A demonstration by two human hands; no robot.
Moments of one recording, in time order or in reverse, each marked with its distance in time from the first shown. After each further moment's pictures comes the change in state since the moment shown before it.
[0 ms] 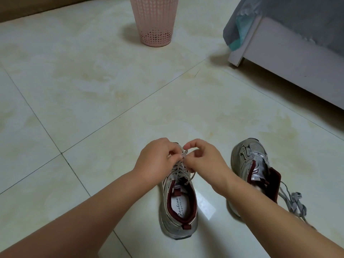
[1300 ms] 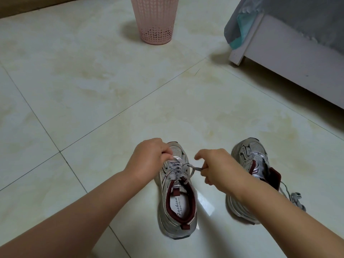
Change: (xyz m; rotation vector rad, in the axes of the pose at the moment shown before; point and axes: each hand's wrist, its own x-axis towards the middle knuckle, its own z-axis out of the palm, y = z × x) left_hand 0.006 -0.022 0.001 0.074 0.031 0.015; right_hand 0.002 0.016 -0.029 -0.876 -0.127 -0.121
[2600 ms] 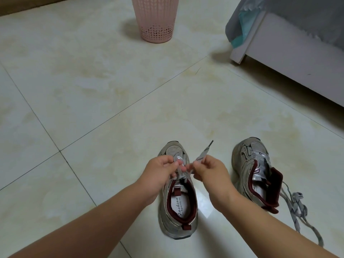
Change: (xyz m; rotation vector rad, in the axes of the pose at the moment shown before) left_hand -0.021 0.005 0.040 -0.987 -0.149 -0.552; right_hand 0.000 -0.014 0.043 1.166 0.224 0.319
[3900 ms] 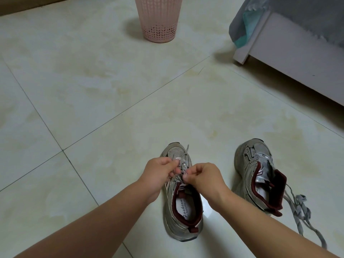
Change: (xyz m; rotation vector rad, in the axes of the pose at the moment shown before) left_hand 0.009 -0.003 -0.006 -0.041 0.066 -0.044; right_hand 0.006 0.008 0.010 -0.283 -0.101 0.017
